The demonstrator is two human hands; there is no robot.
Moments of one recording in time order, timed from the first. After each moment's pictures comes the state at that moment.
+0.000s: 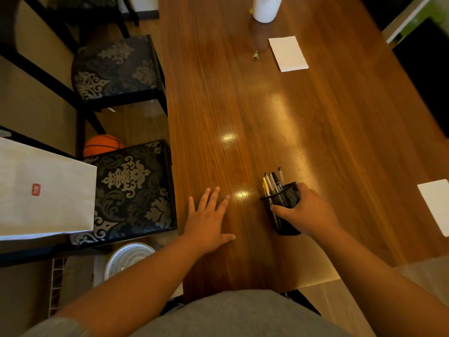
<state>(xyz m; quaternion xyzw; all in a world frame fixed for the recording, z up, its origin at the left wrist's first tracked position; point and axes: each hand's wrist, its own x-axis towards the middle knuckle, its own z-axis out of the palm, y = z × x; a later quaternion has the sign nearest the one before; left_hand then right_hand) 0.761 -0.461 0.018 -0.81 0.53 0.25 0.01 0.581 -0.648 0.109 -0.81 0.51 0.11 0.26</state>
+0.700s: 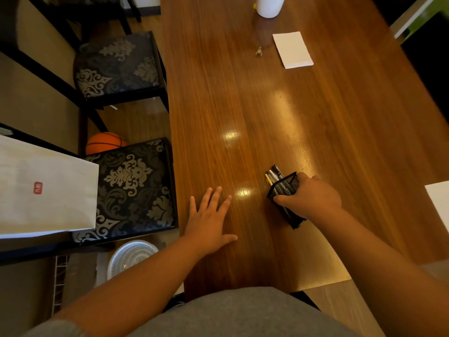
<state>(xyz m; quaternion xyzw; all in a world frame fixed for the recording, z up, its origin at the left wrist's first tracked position) 0.761 -0.462 0.025 -0.81 0.53 0.25 0.01 0.613 -0.672 0.115 -0.83 0.51 0.20 0.13</state>
